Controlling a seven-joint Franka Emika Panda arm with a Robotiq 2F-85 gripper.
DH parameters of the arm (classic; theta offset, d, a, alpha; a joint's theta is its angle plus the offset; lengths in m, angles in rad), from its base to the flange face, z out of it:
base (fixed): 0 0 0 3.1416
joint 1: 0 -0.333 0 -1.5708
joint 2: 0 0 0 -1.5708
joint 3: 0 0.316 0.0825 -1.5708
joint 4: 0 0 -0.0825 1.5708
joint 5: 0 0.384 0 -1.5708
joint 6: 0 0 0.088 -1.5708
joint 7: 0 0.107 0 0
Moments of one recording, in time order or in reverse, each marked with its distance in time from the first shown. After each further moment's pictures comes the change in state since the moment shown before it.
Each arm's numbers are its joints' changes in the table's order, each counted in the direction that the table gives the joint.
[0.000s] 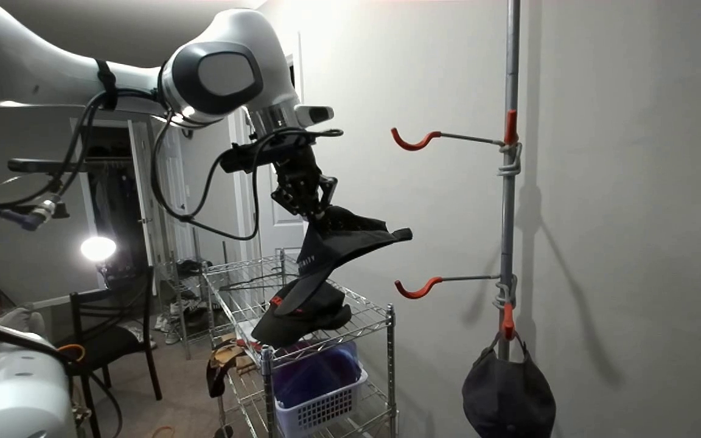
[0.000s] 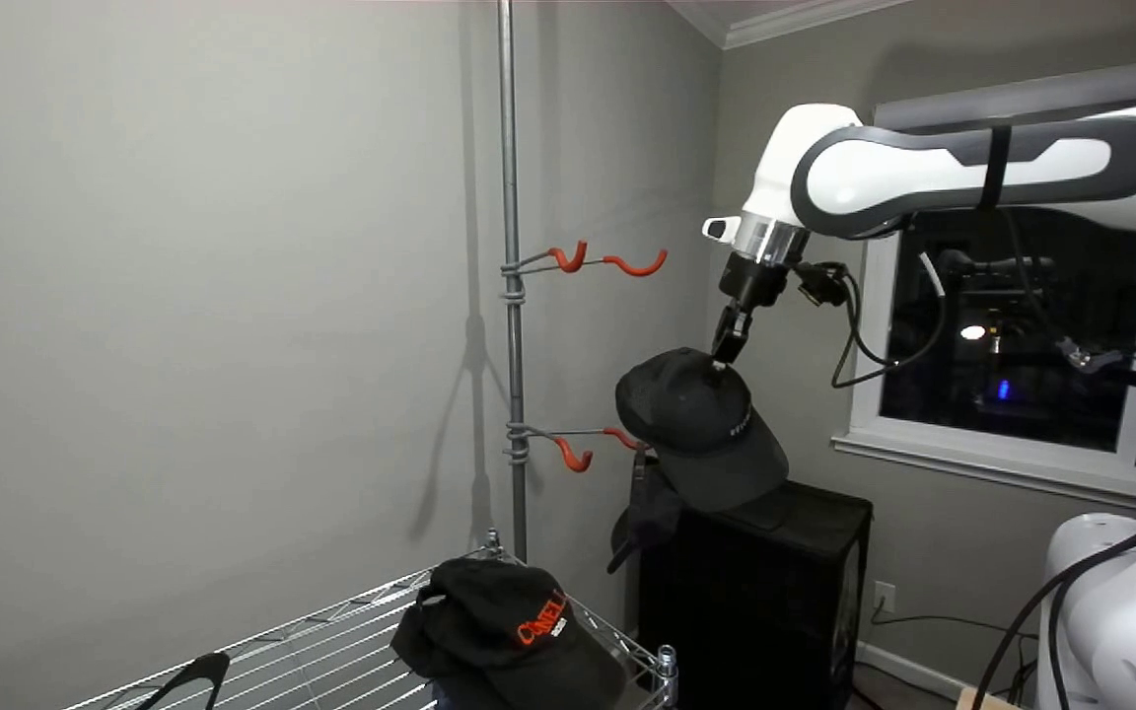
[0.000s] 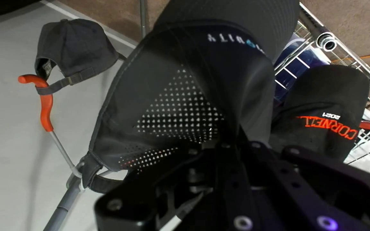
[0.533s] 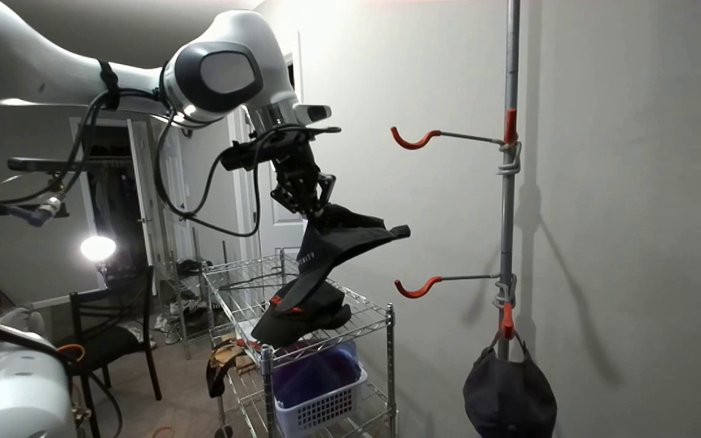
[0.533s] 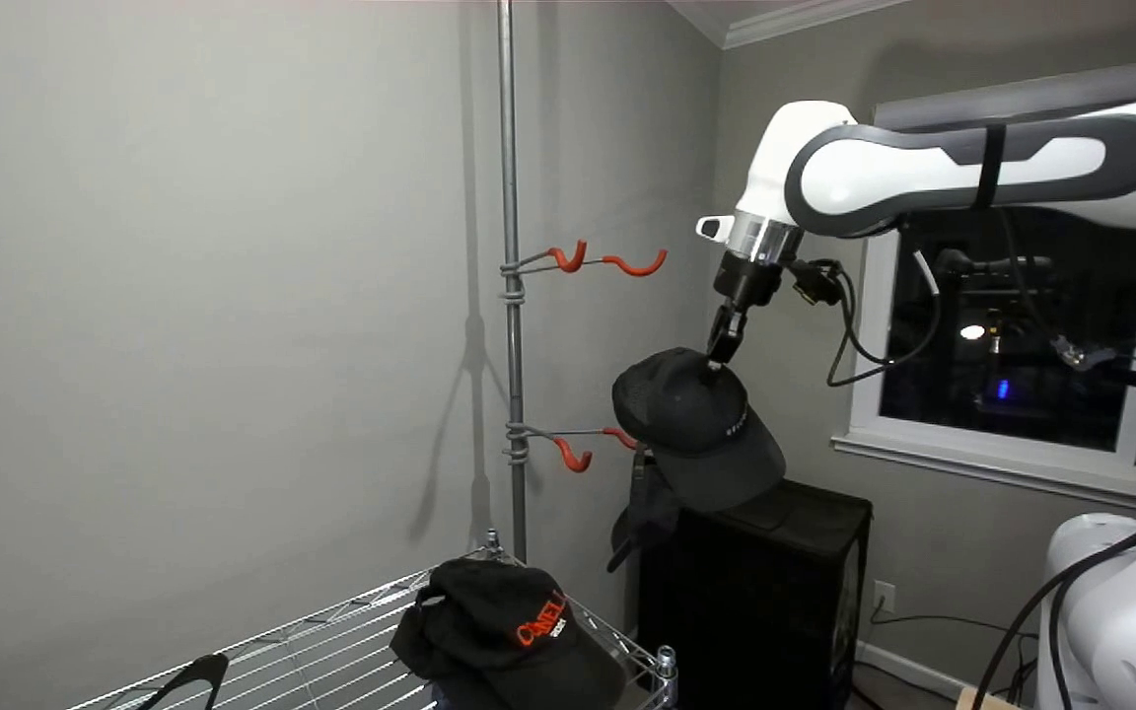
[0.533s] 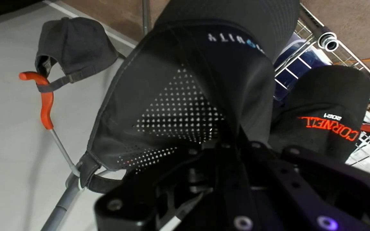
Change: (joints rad) arm -0.001 -0.015 0.018 -0.011 -0.006 0.003 0.003
